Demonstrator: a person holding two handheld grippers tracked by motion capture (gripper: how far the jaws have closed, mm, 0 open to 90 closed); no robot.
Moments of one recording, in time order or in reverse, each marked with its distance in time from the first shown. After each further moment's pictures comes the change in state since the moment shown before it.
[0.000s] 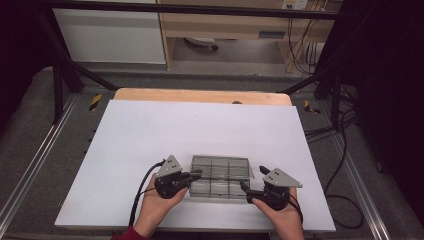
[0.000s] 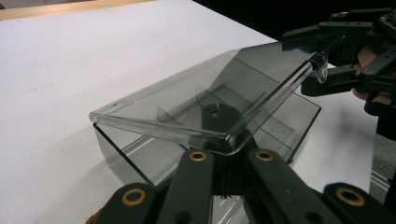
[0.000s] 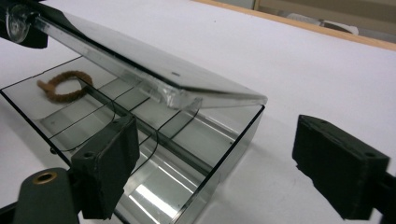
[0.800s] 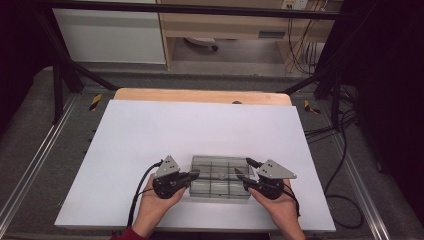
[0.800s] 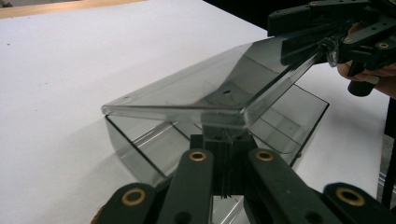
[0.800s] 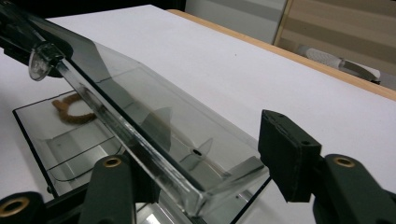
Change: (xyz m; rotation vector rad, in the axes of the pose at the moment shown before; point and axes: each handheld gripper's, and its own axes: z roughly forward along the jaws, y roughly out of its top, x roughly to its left) left arm 0.006 -0.004 -0.006 -0.001 0.025 -0.007; right arm -0.004 0.020 0.019 -0.083 0.091 -0.116
